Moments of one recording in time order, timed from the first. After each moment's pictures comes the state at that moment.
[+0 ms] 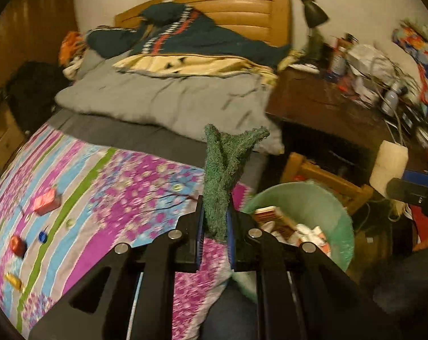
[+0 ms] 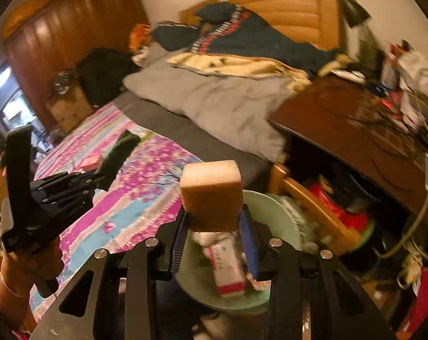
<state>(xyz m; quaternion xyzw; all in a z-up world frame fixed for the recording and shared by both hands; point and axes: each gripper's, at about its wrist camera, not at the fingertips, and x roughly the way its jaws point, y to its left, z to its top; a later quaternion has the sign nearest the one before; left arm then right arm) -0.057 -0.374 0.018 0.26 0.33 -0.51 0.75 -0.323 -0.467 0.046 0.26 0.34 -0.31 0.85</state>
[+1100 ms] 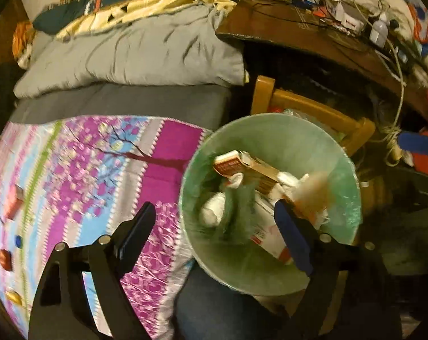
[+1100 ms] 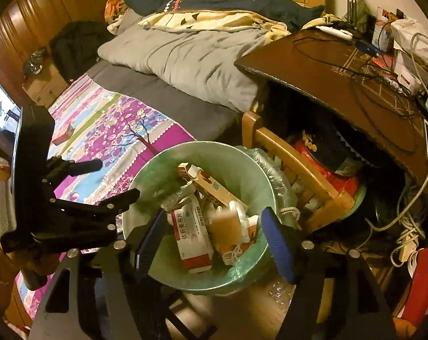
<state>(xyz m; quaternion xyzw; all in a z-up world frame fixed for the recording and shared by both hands) -0.091 -0.425 -0.080 0.36 0.41 -0.52 0.65 -0.317 -0.494 -0.042 0.29 0.42 -0.32 0.80</state>
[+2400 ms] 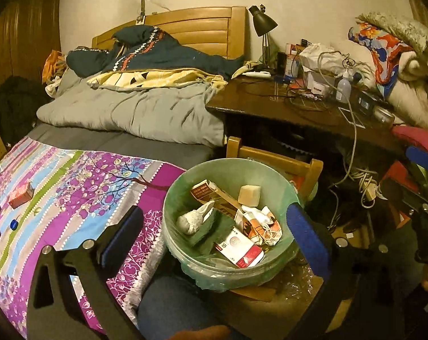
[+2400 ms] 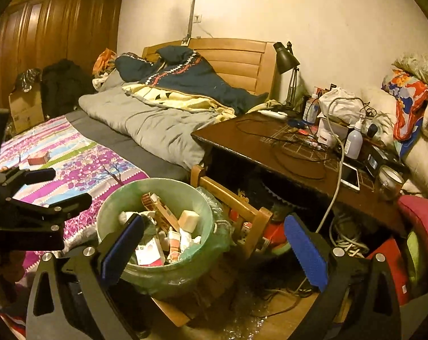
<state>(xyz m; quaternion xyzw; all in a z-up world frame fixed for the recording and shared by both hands) -0.170 -0.305 -0.028 0.22 0.27 -0.58 0.74 -0.429 -0.346 -0.014 0.10 0.26 -0.48 0.83</state>
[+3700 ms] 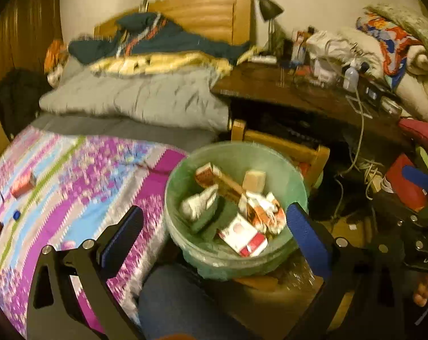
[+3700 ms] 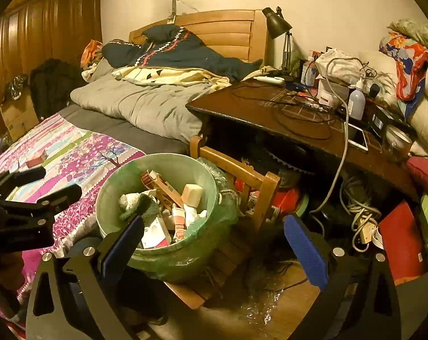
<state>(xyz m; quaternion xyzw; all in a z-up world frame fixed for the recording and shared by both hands) -0.165 -0.313 -0.040 0.24 0.32 -0.55 0.73 -0.429 -0.373 -0.045 0.18 0.29 -0.47 0.81</state>
